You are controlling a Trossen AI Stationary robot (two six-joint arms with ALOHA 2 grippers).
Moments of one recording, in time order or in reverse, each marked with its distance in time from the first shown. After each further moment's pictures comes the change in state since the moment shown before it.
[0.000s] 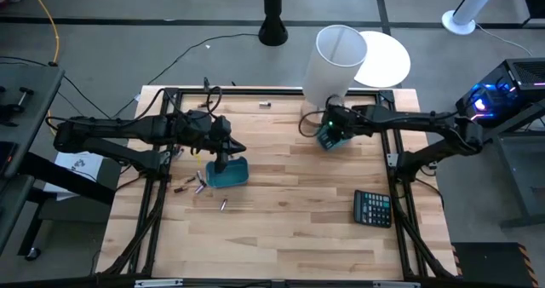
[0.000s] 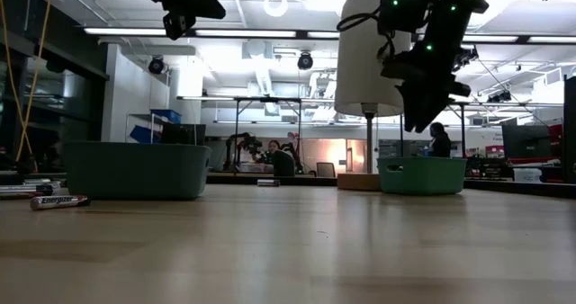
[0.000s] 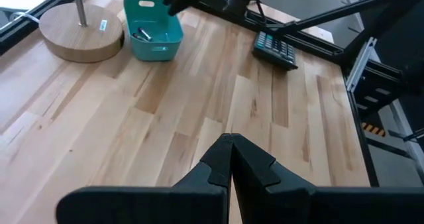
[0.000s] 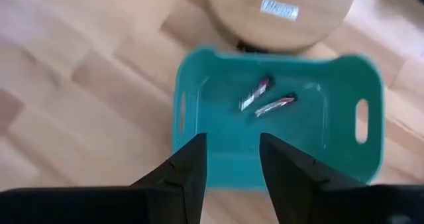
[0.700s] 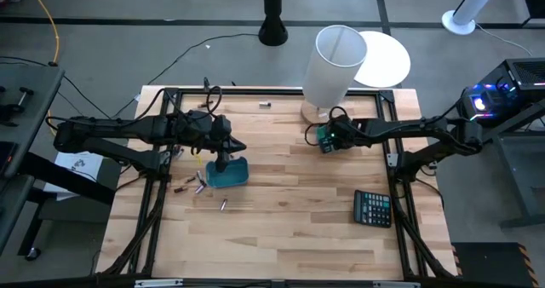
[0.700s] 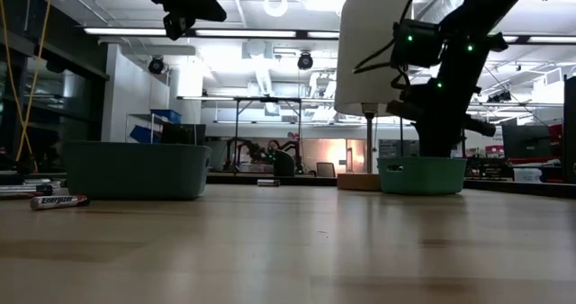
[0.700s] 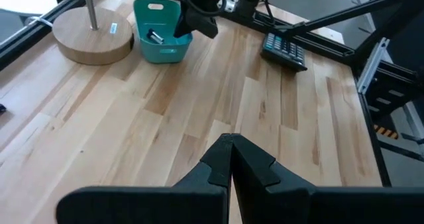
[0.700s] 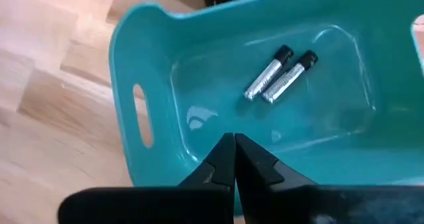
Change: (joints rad) left arm 0.000 0.003 0.000 0.000 -0.037 0.011; right arm -0.013 0.002 -0.277 0.325 0.011 0.286
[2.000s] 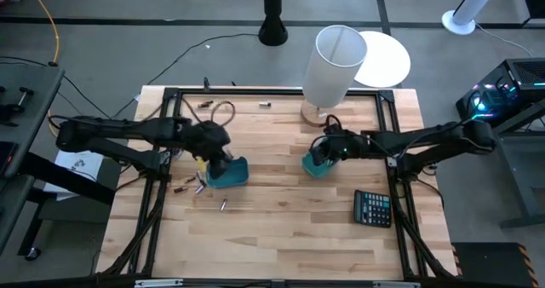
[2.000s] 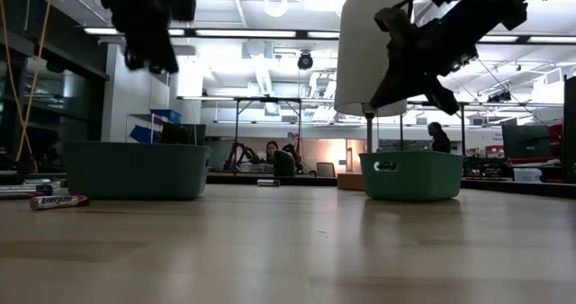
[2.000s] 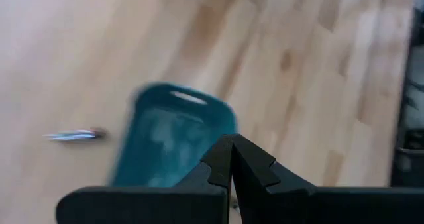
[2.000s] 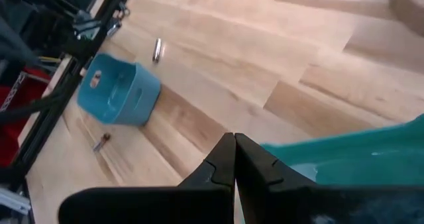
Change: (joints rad) left arm 0.000 0.071 -0.049 -0.280 0.134 -0.173; right arm 0.259 -0.153 -0.014 0.380 -0.046 0.066
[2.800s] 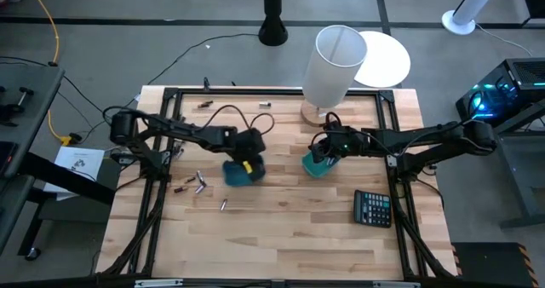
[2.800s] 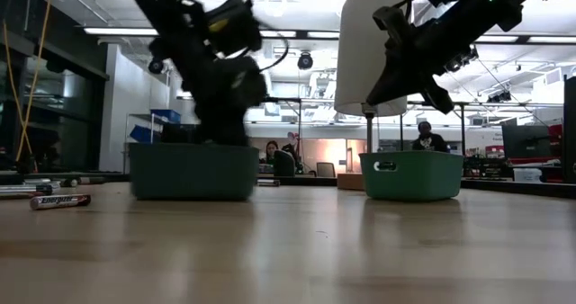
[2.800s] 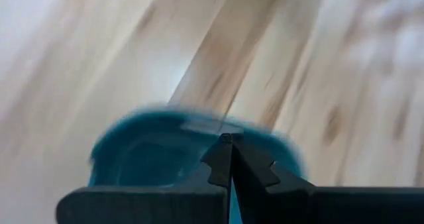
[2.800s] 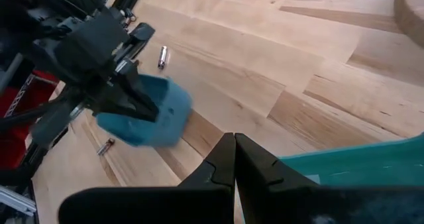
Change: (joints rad) left arm 0.079 0.560 0.083 0.459 0.083 -0.006; right arm -0.021 -0.003 0.000 0.030 -0.022 -0.029
